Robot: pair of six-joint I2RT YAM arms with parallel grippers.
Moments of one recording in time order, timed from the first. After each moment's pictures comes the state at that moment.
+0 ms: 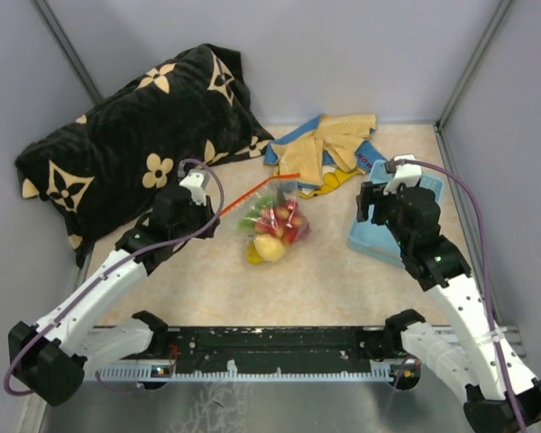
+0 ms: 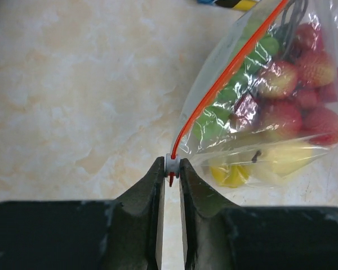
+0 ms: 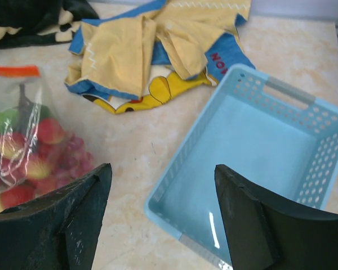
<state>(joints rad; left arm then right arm) -0.54 1.00 0.83 -0.38 -0.08 -0.26 0.37 0.75 0.86 -0.39 0.18 0.06</state>
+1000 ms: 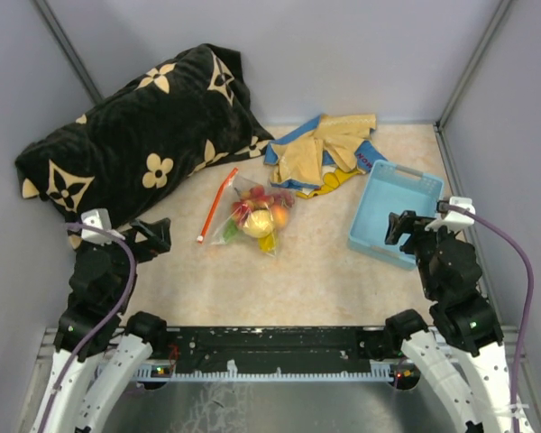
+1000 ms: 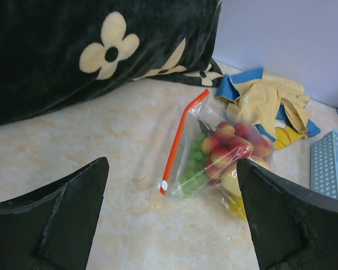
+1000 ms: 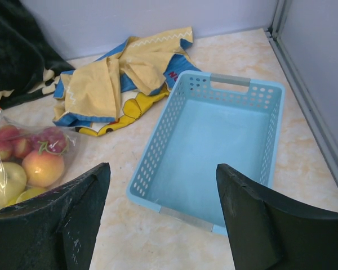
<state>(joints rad) -0.37 0.32 0.70 -0.52 -0.34 -0.47 0.36 0.35 0.80 -0.59 0.38 0.21</state>
